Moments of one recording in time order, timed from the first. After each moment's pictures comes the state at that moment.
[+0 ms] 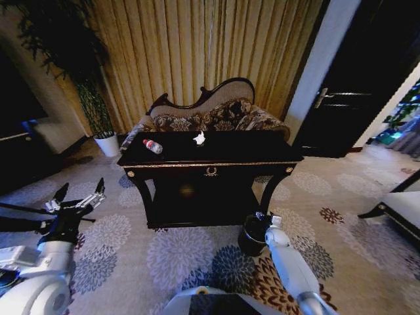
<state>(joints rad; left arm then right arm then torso) 1.78 -1.33 -1.08 -2.50 -0.61 0.16 -0.02 -0.98 1.27 0.53 1.03 0.34 -0.07 0.12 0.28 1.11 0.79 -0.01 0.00</state>
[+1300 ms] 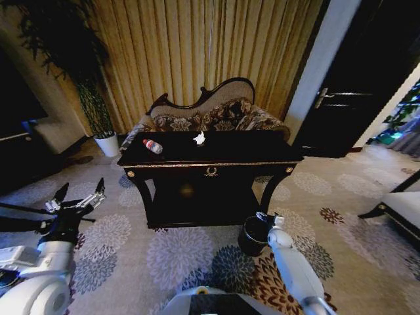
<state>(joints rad) 1.78 -1.33 -1.09 -2.50 -0.61 0.16 -0.02 -1.08 1.25 0.53 1.17 0.37 -0.08 0.12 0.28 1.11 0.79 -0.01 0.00</state>
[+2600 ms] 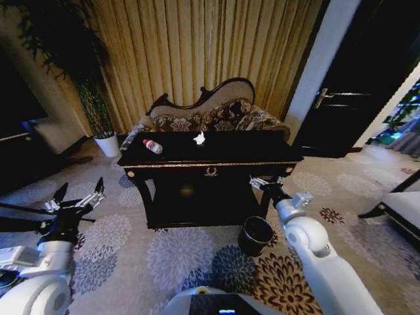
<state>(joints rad) 1.77 -1.34 -1.09 -2.50 -0.61 0.16 -0.02 -1.32 1.08 0.57 2.18 0.59 -0.29 0.15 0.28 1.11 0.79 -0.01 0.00</state>
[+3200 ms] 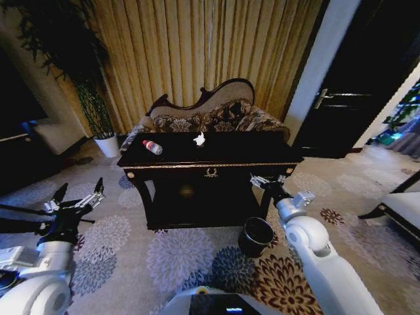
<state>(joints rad) 1.77 -1.34 -1.08 -2.50 -0.61 0.16 -0.02 -1.31 1.09 0.56 2.16 0.59 -0.26 0.14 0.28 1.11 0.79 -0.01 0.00</state>
